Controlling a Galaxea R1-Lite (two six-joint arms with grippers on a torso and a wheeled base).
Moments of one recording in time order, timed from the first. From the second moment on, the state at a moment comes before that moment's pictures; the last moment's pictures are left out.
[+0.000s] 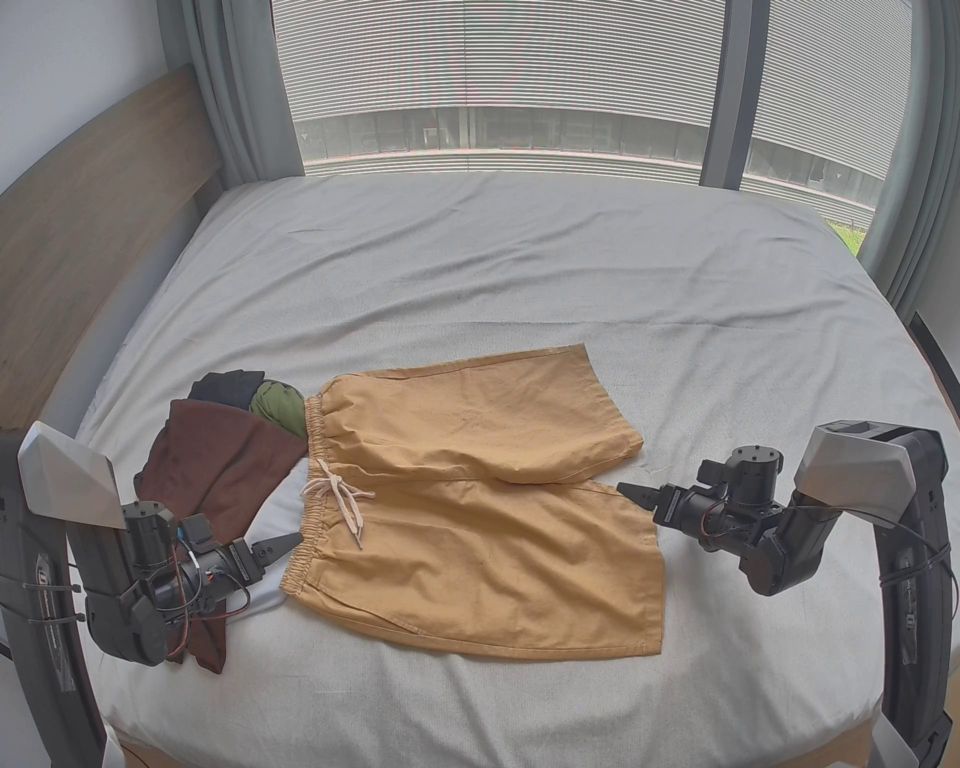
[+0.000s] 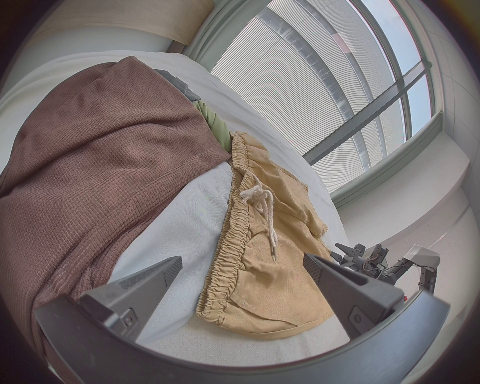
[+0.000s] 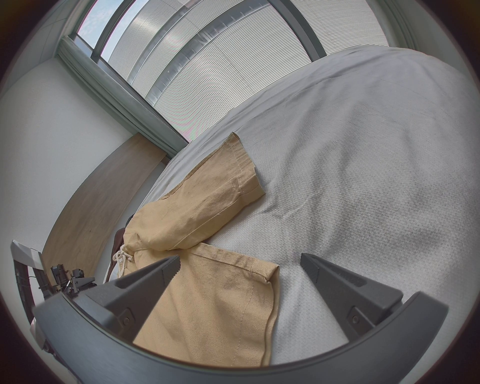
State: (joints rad) left arm 0.09 2.38 -0.38 -1.55 -0.56 -0.47; right arm 0.17 2.53 -0.94 -1.22 0.34 0.48
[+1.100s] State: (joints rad) left arm 0.09 2.41 -0.38 -1.55 -0.56 -0.46; right arm 0.14 2.54 -1.06 -1.16 0.34 0.48
